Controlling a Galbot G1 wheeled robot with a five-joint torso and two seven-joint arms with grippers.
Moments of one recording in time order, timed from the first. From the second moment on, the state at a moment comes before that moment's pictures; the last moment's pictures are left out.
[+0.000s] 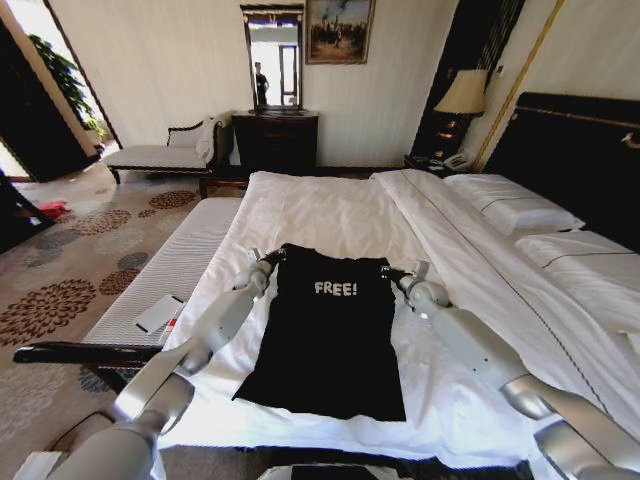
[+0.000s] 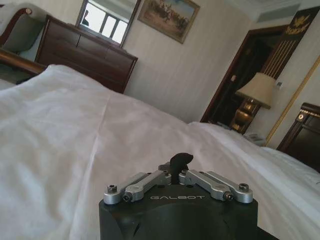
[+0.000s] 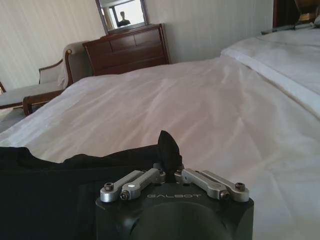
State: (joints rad) left arm 0.30 -1.25 0.10 -0.99 -1.06 0.09 0.01; right arm -0.52 0.87 -0.05 1.31 1.09 -0.25 0.16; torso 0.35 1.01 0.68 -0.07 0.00
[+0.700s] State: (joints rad) left arm 0.06 -1.24 0.22 -0.86 -1.17 0.10 0.07; right arm -0.23 0.96 -0.20 1.08 1.04 -0.16 0.15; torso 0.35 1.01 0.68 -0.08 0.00
